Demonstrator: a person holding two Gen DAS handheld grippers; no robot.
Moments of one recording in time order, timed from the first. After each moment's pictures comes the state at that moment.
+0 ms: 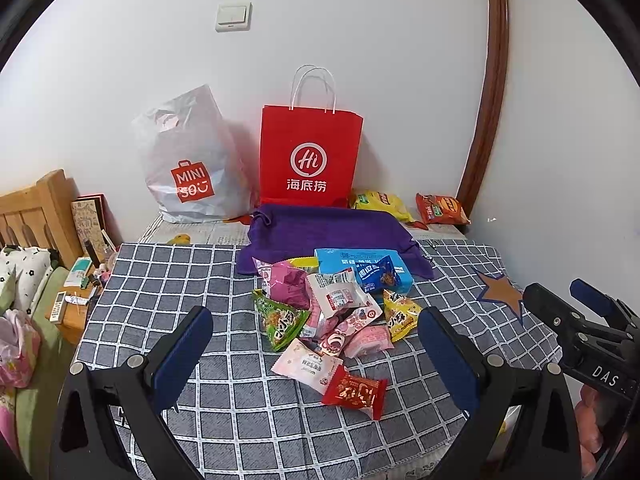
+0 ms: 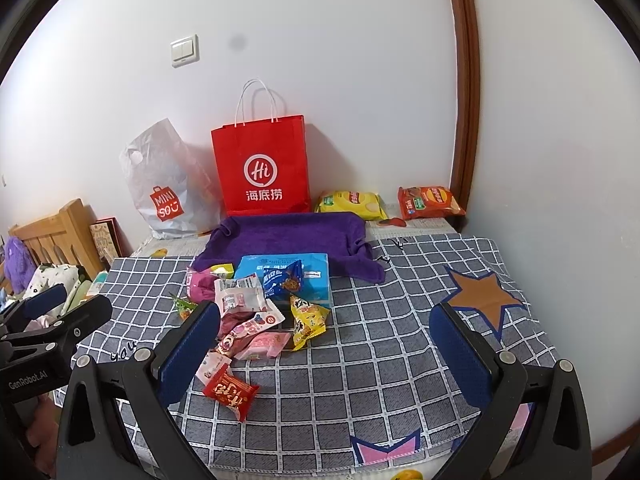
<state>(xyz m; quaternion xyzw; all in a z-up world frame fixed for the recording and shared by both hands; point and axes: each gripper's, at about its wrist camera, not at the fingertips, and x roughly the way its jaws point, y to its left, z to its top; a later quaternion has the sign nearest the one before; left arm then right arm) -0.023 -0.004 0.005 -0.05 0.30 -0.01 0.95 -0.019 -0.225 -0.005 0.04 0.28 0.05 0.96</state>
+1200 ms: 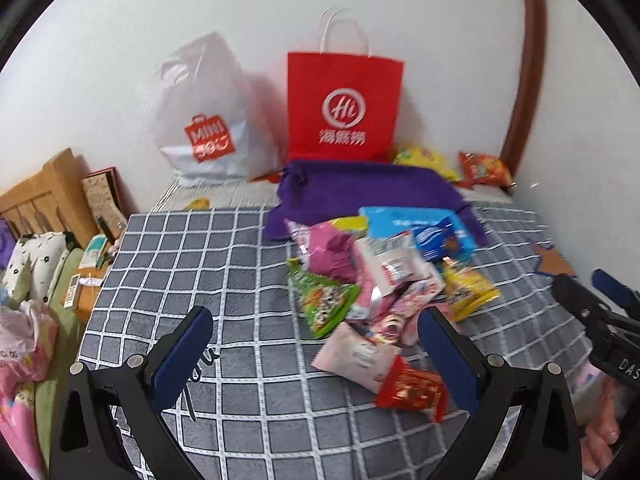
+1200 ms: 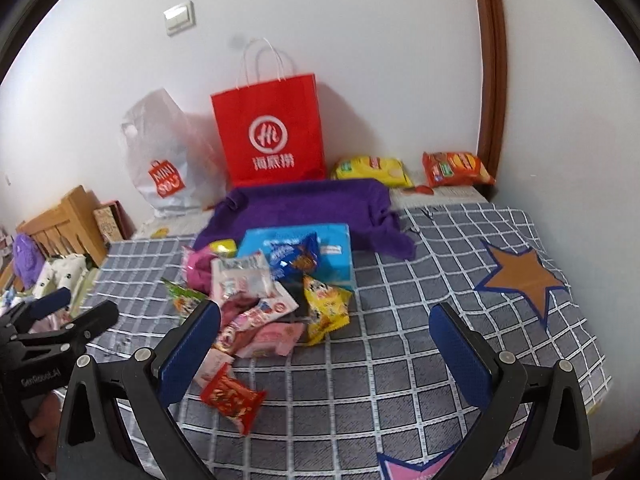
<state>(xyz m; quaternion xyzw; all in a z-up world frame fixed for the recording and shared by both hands) 0.036 0.017 -0.052 -0.02 0.37 0.04 0.93 0.039 -0.211 -0.056 0.05 0.33 0.07 0.94</state>
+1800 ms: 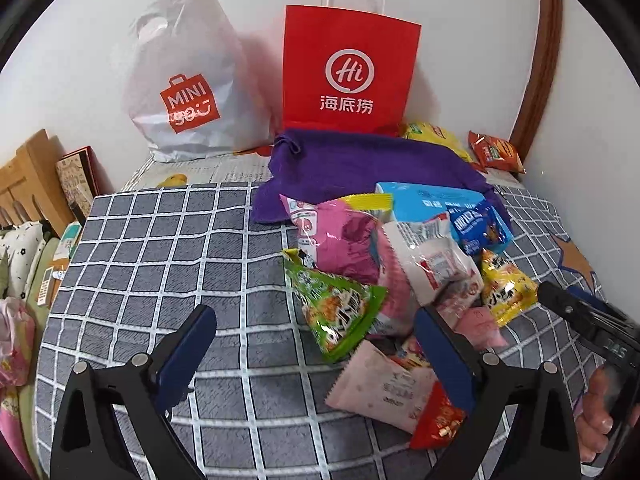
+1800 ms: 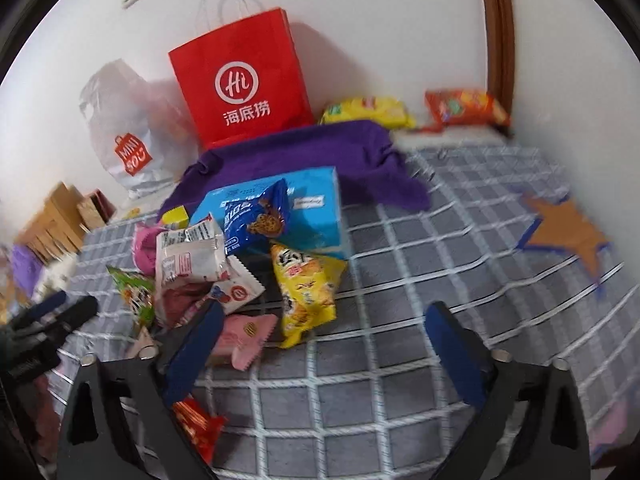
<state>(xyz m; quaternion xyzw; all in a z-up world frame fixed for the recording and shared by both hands) 0.088 0.037 -0.105 -0.04 0.40 0.01 0.92 0.112 -0.216 -0.136 0.11 0.40 0.09 0.91</state>
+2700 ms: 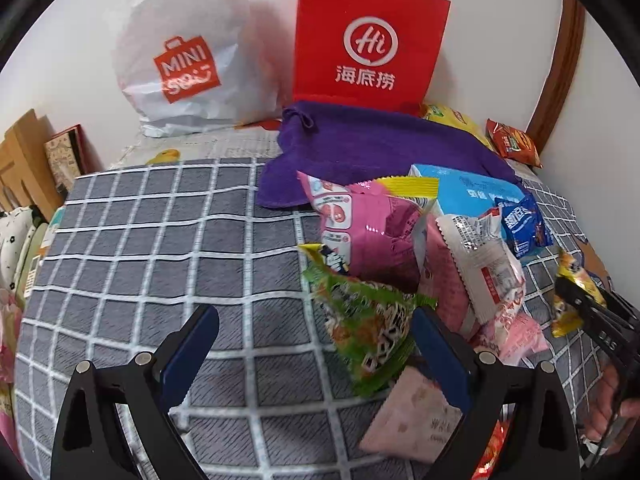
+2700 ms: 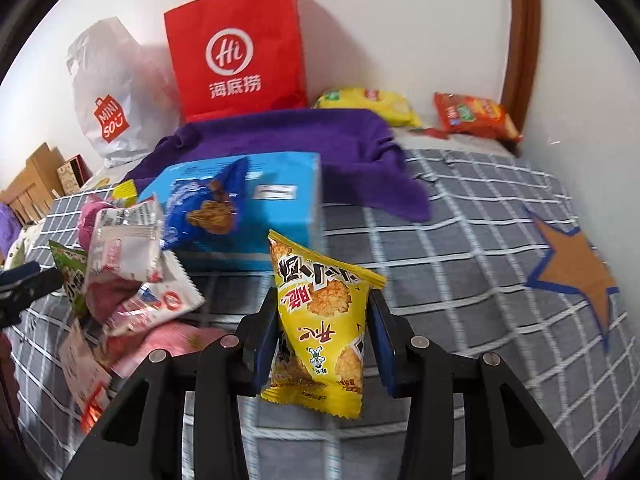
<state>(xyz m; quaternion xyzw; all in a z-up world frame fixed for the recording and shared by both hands) 0.129 0.055 -0.140 -0.05 0.43 0.01 0.90 0.146 -0.220 -0.169 0.02 0.39 0.07 0.92</state>
